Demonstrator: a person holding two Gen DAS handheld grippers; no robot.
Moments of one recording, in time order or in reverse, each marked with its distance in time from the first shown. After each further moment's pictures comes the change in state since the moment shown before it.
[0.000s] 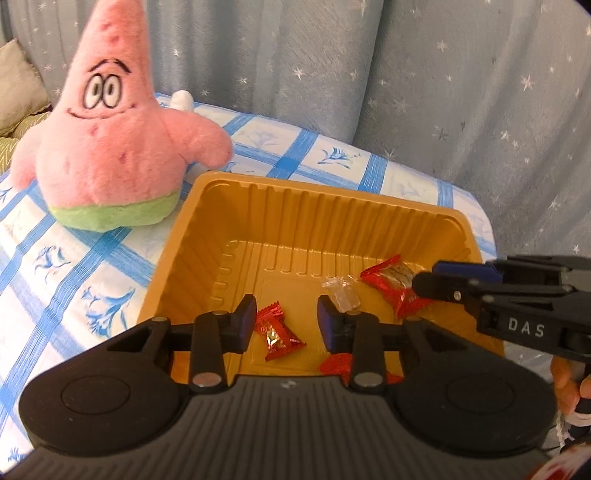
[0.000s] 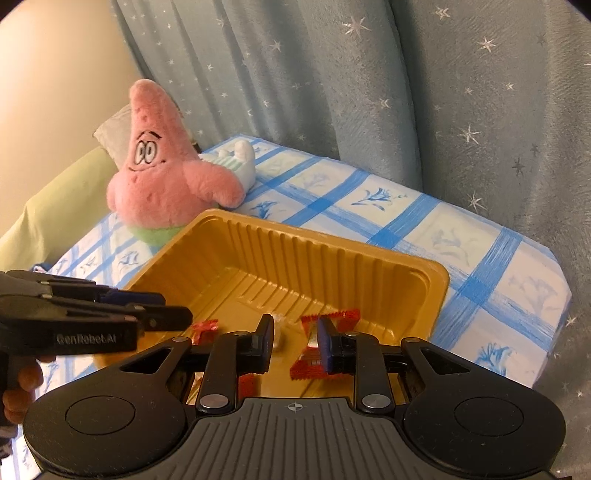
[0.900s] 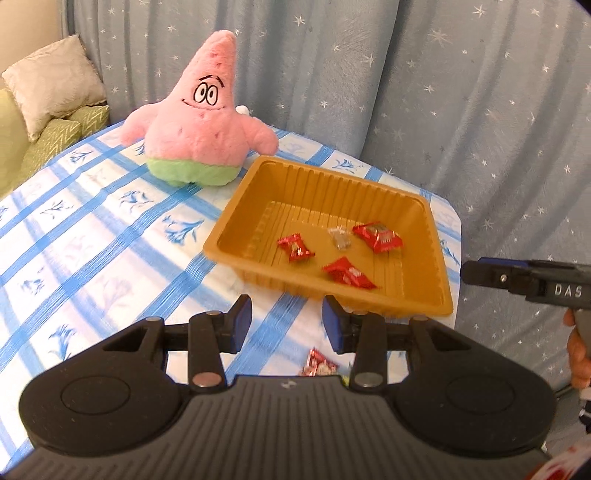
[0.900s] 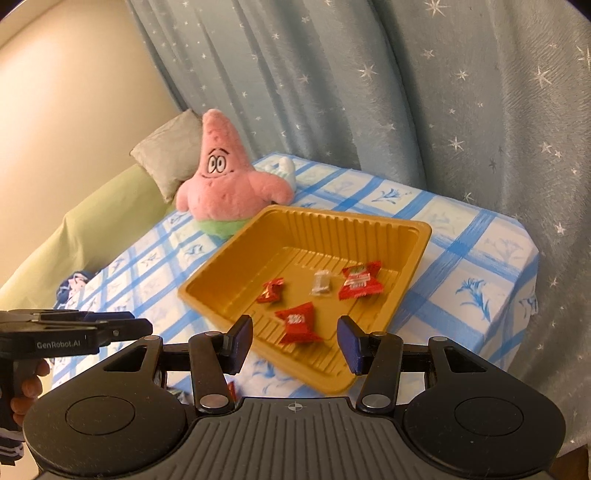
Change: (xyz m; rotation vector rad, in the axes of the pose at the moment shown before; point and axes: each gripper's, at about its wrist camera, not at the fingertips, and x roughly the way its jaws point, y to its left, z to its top) left arm -0.141 0.001 -0.103 -0.098 -0.109 0.048; right arm -0.126 0.037 -0.058 0.025 -0.061 0.076
